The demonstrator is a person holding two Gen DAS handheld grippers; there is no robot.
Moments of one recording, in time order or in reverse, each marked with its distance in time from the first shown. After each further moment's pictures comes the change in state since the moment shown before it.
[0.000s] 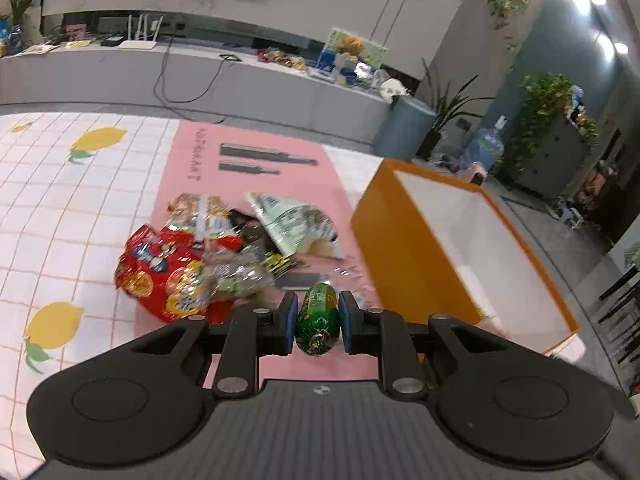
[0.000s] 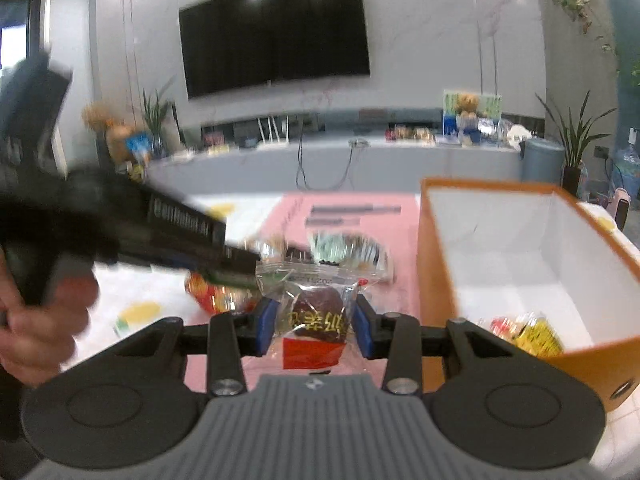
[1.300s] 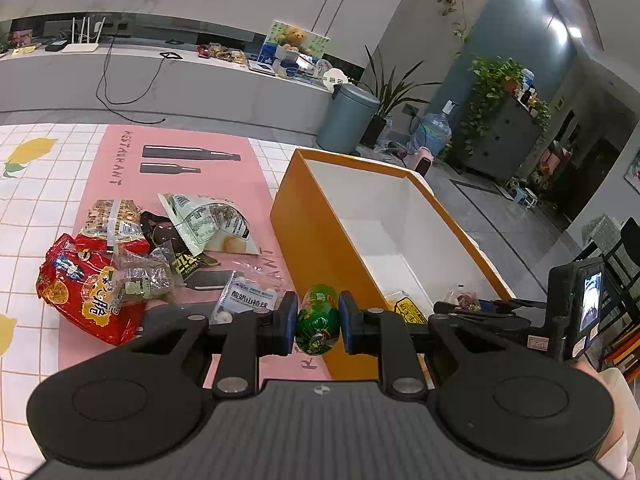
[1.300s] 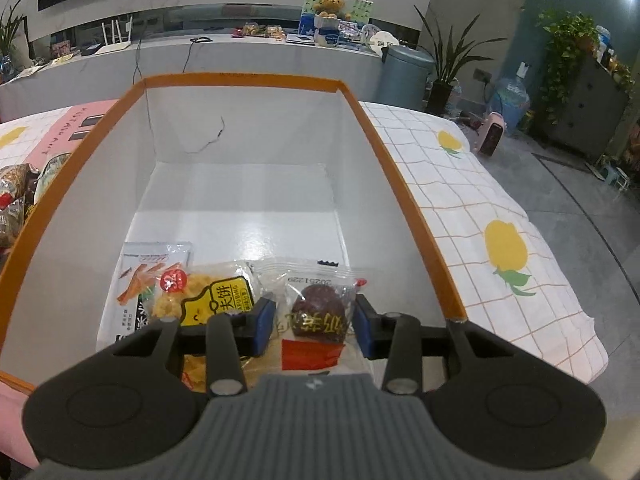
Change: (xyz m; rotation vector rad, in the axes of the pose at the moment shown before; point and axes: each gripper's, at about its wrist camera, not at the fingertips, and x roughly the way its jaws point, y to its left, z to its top) left arm 0.011 -0.050 -0.004 0.060 0.028 -0.133; right arm 0.053 -0.178 0.004 0.002 0.367 -0.446
